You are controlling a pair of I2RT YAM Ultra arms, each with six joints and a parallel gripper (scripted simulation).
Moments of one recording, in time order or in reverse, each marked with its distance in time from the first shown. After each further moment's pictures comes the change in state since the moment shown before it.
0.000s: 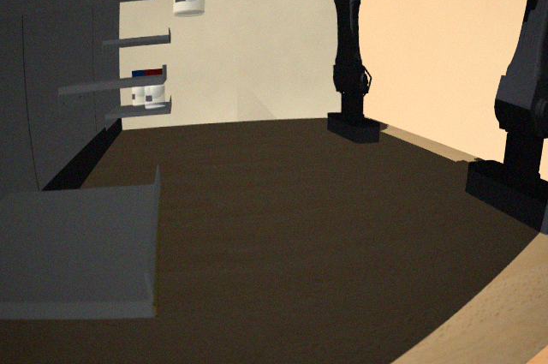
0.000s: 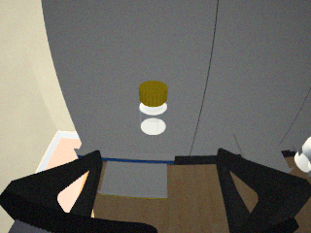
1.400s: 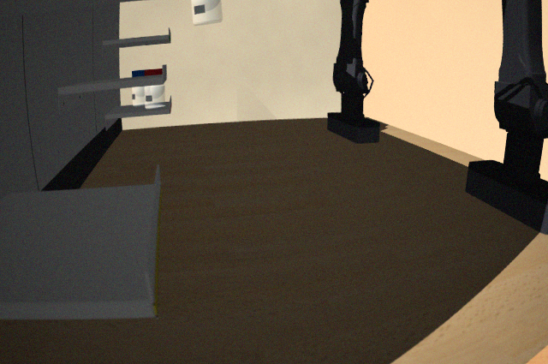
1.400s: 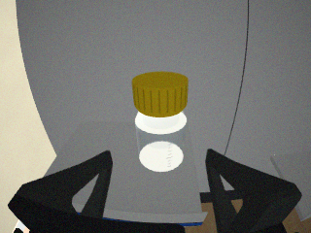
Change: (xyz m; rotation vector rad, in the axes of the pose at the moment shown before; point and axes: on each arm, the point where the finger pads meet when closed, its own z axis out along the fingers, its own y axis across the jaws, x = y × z) left arm 0.053 0.014 0.151 -0.034 -0.159 0.037; right arm 0.014 -0.023 -0.036 -0.033 0.143 -0.060
